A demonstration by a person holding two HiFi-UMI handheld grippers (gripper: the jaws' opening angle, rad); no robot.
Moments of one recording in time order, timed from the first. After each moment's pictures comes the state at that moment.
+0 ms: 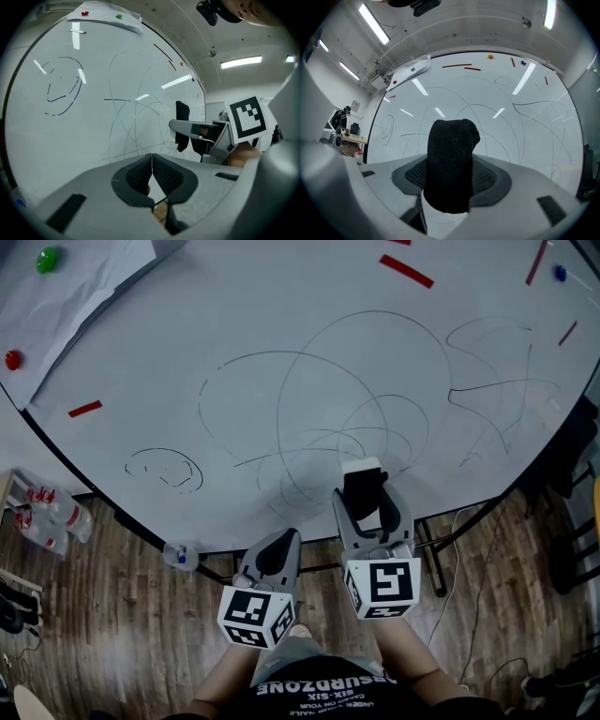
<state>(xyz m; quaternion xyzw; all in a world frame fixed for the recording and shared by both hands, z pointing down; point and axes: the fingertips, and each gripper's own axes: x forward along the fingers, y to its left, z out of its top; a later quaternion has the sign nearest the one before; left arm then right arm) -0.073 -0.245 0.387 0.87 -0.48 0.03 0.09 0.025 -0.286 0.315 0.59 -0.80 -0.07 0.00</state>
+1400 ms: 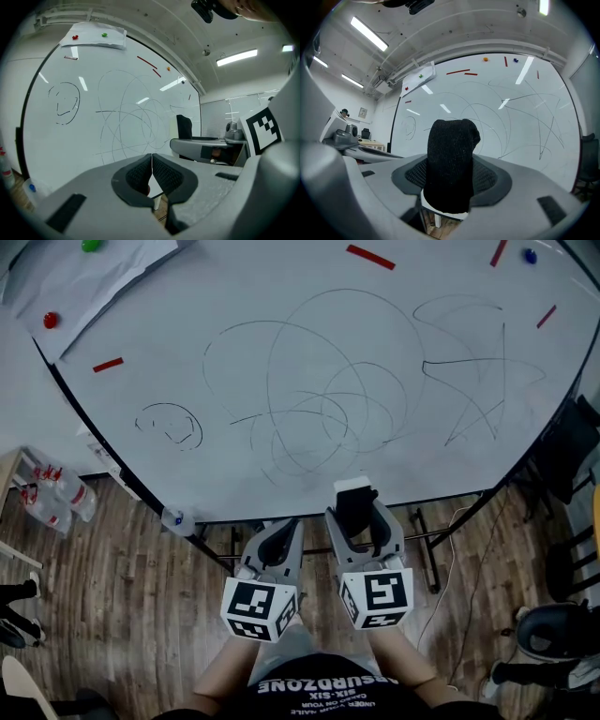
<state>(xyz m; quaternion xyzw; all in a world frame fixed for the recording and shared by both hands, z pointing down) -0.040 -0.172 0.377 0.86 -0.50 0.02 0.06 0.040 -0.192 0.351 0.55 -0.83 -0.02 0.02</state>
